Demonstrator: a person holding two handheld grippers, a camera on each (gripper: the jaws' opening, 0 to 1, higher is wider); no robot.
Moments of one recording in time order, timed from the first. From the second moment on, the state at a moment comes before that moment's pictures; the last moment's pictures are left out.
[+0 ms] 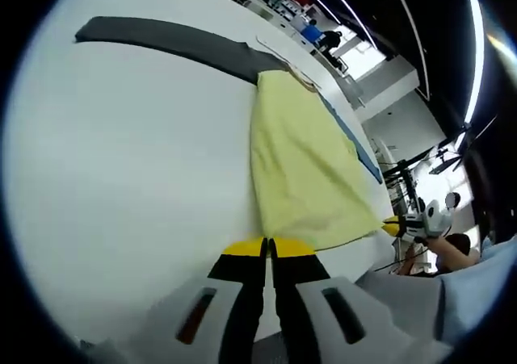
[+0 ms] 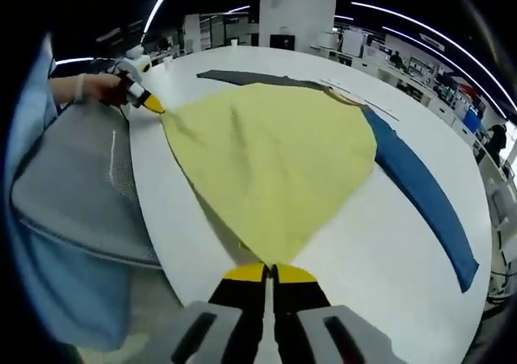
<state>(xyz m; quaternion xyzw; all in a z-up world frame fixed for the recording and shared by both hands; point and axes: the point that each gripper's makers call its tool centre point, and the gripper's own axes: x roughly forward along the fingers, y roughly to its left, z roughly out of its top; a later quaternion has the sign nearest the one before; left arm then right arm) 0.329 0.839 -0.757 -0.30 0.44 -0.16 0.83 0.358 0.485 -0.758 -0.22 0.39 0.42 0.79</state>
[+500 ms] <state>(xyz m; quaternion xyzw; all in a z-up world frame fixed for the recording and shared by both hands) 0.319 0.839 -0.762 -0.30 0.47 -0.16 0.82 0.347 0.483 -0.770 -0.29 0.39 0.45 0.75</state>
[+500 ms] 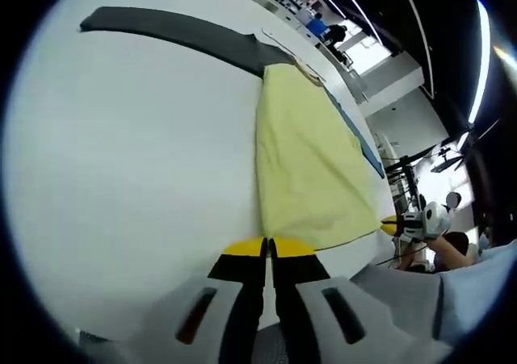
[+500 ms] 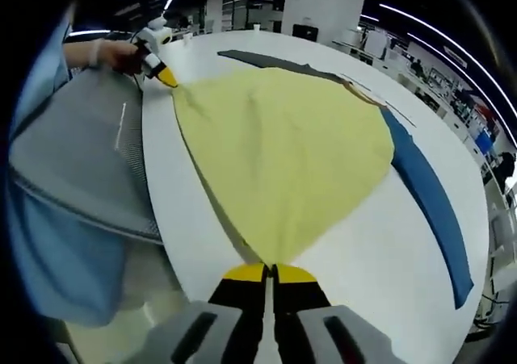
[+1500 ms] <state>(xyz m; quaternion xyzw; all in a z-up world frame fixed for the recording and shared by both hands) 0.315 0.840 -0.769 -0.29 0.47 -0.16 0.82 0.341 0.482 -0.774 -0.29 0.40 0.46 0.74</state>
